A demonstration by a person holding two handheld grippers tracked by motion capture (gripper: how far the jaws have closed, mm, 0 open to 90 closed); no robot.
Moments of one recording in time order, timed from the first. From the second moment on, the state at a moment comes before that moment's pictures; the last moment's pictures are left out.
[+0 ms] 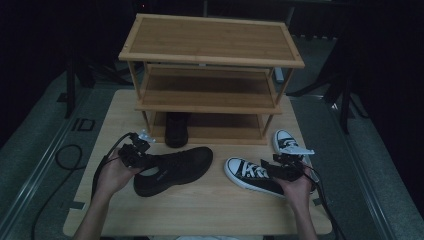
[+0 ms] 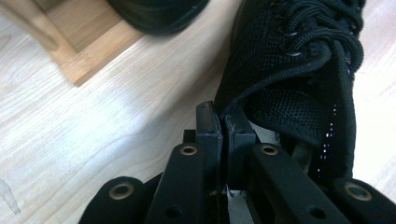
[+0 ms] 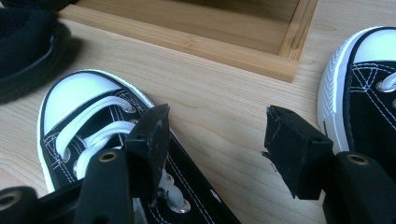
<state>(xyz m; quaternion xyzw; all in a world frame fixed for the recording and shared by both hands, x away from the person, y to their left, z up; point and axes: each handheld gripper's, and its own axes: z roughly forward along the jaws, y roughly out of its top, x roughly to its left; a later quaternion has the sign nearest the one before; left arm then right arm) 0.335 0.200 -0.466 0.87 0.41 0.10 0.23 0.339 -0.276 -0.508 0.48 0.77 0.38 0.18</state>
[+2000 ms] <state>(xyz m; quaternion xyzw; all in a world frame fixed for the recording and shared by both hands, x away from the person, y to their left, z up) 0.276 0.265 -0.525 0.85 0.46 0.08 0.24 0.339 -0.275 -0.508 0.48 0.77 0.37 0.18</state>
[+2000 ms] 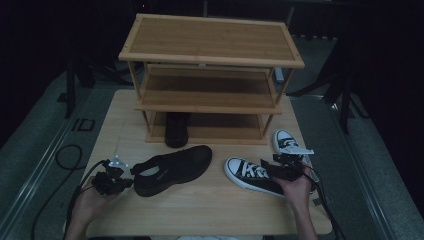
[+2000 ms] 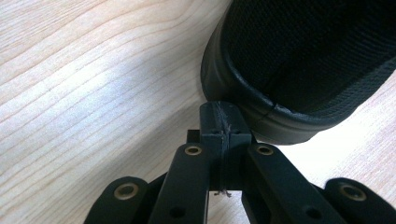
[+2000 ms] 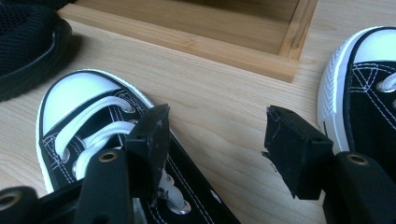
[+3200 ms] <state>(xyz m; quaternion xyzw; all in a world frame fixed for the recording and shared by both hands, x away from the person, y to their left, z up) 0.258 0.101 -0.525 0.94 0.23 0.00 0.27 0.339 -0.275 -0.508 0.48 0.77 0.37 0.18</state>
